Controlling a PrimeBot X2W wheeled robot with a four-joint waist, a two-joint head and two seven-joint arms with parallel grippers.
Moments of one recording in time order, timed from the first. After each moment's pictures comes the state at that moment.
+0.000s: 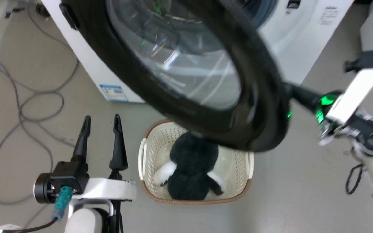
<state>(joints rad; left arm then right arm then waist) -0.16 0.05 -0.08 0.01 -0.16 0.08 -0.26 -0.70 -0.39 0.32 0.37 1.61 0.13 0.58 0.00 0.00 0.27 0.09</state>
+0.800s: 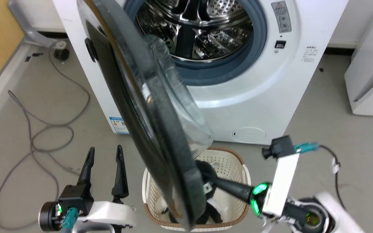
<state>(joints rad) -0.05 0.05 -0.08 0.06 -0.15 0.08 -0.26 -0.34 -0.25 0.51 0.10 1.59 0.13 0.60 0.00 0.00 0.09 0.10</state>
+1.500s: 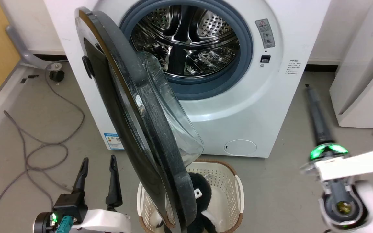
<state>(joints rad) 0.00 0.05 -0.05 0.07 -0.15 0.08 -0.26 -0.29 -0.23 0.27 -0.01 1.24 0.13 -0.22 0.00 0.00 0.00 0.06</state>
